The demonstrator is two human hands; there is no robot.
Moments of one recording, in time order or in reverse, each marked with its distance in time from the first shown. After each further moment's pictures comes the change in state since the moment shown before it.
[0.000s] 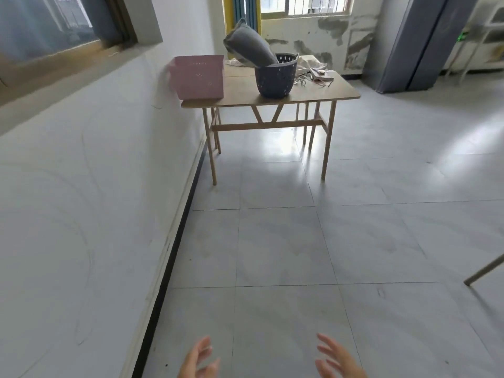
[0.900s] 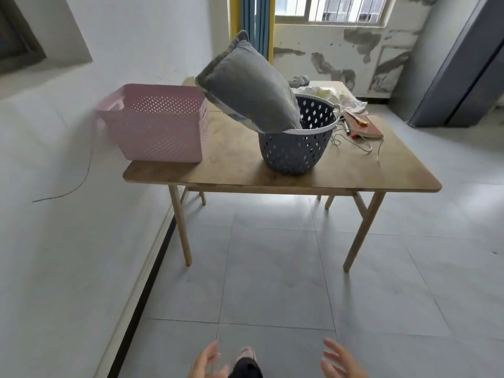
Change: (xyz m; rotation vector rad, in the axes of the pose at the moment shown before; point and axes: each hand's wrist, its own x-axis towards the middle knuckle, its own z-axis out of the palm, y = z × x) left_hand 0.702 0.232 0.291 0.047 -0.024 -0.131; right_hand 0.762 -0.195 0.094 -0.168 -0.062 0.003
